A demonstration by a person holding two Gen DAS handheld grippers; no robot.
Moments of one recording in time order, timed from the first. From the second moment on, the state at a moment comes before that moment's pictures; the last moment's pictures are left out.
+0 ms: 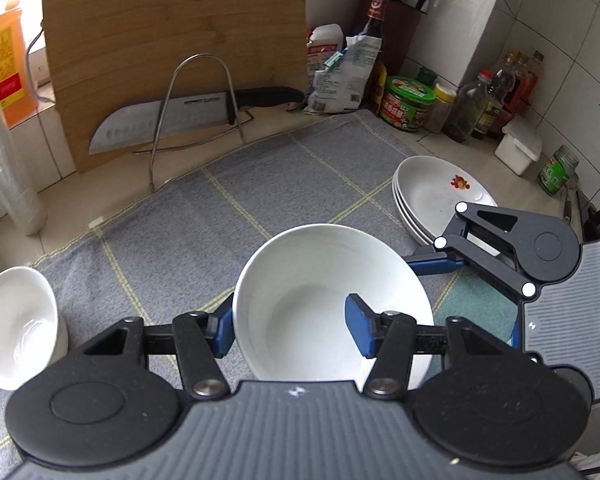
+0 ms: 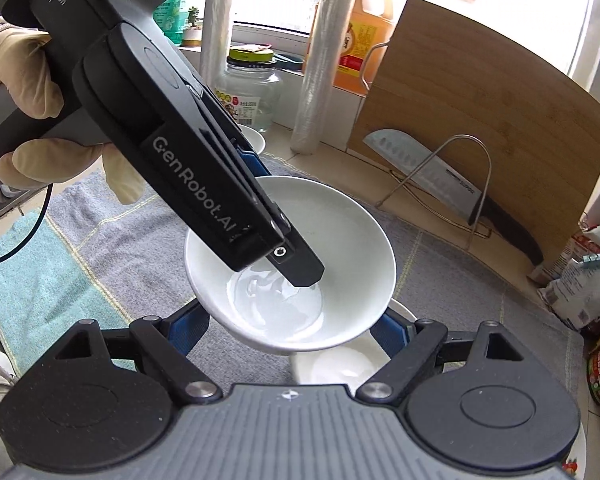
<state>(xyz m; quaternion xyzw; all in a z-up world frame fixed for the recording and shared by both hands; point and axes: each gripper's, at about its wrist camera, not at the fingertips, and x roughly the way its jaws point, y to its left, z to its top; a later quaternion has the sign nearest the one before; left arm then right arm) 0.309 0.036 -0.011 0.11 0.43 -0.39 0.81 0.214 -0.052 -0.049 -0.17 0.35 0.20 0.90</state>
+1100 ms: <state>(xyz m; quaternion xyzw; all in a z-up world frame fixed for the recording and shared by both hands) 0.336 -0.034 -0.046 0.16 0.45 -0.42 0.77 0.237 -0.104 -0.077 -0.09 0.40 0.14 0.90</state>
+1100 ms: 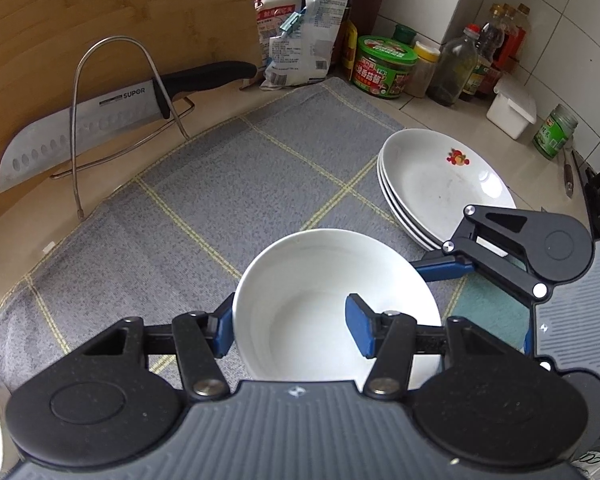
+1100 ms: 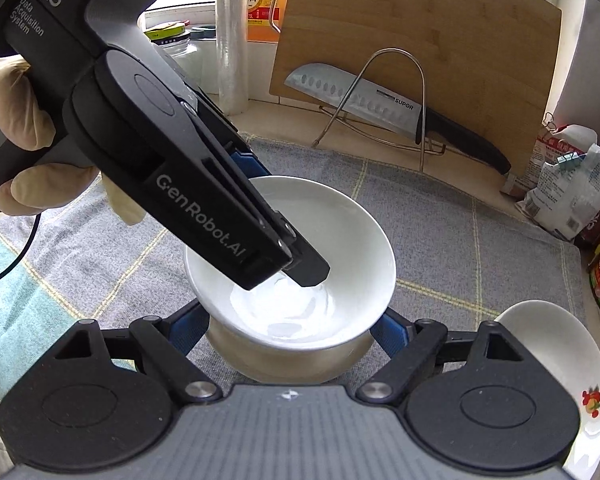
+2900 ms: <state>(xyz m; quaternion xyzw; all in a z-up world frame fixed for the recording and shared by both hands) 0.335 0.006 -0.038 0.12 0.42 -0.37 0.82 0.213 -0.102 -0.061 -0.09 0.37 0.17 0.91</state>
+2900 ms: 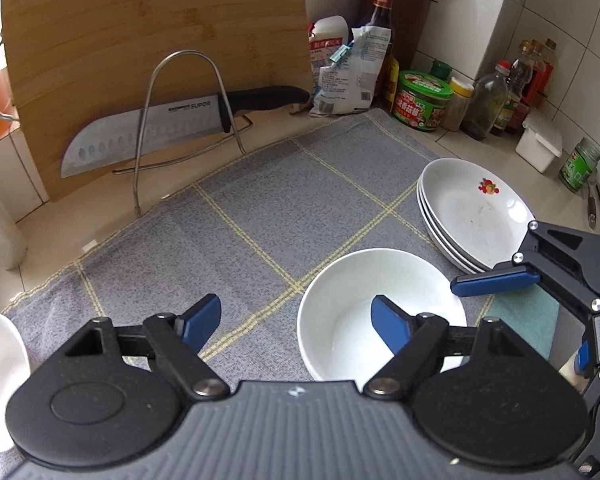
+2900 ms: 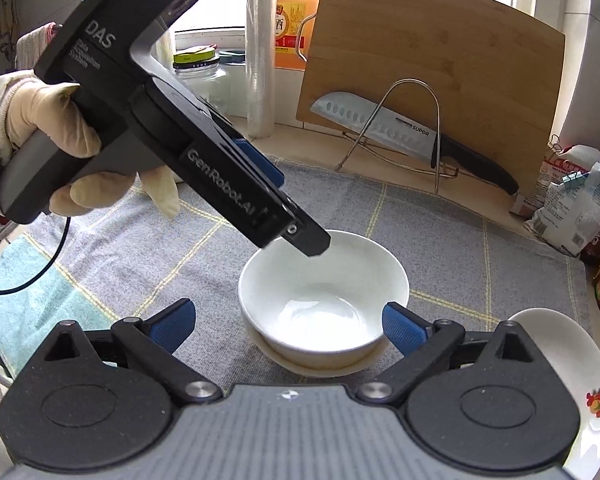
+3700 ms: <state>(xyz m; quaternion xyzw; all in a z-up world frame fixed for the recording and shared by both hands) 0.313 0.143 -0.040 0.04 0.39 -0.26 0.88 0.233 -0.041 -0.053 -0.10 0.36 0.18 0.91</state>
